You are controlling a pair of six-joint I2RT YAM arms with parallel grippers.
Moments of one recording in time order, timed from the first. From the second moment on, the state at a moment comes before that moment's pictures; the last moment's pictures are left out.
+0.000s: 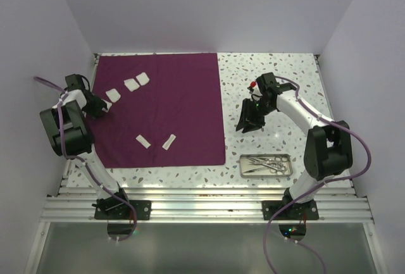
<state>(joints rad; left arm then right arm) 0.43 1.99 1.35 -0.43 0.06 -0.59 0.26 1.68 1.27 -0.89 -0.44 0.41</state>
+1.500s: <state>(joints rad) 0.41 2.05 1.44 -0.43 -0.01 -0.65 0.26 1.68 1.27 -0.89 -0.44 0.40</state>
